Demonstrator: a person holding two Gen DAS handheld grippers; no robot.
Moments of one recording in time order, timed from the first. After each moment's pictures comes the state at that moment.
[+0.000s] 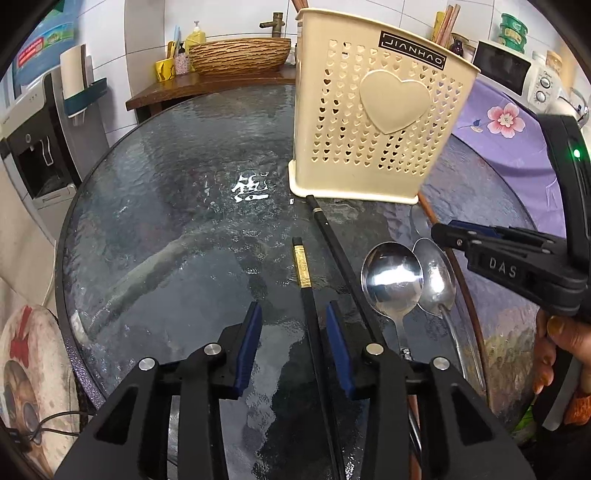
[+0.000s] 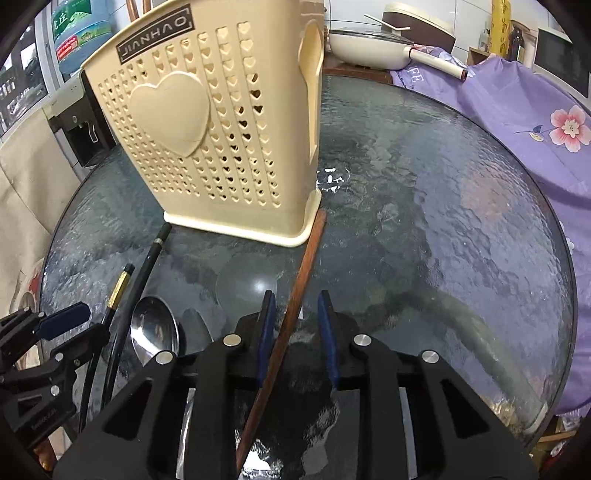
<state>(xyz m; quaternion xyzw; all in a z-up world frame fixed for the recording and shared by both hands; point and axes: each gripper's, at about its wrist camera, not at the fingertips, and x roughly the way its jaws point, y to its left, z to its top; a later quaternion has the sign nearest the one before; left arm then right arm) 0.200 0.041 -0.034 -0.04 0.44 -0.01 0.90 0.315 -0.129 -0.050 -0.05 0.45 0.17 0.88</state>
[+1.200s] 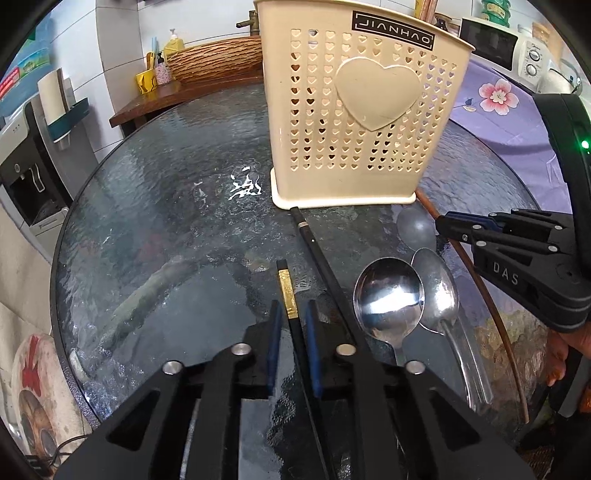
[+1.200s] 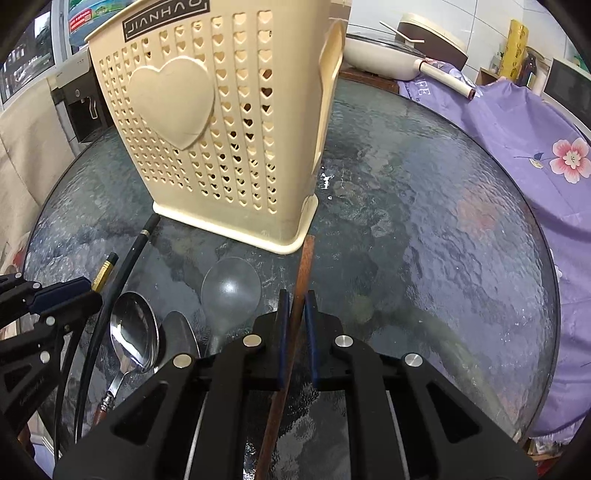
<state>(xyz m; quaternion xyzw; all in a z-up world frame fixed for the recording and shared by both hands) 0.223 0.024 -0.037 0.01 0.45 -0.02 0.89 0.313 -0.123 -0.052 -0.11 0.44 0.17 0.88</state>
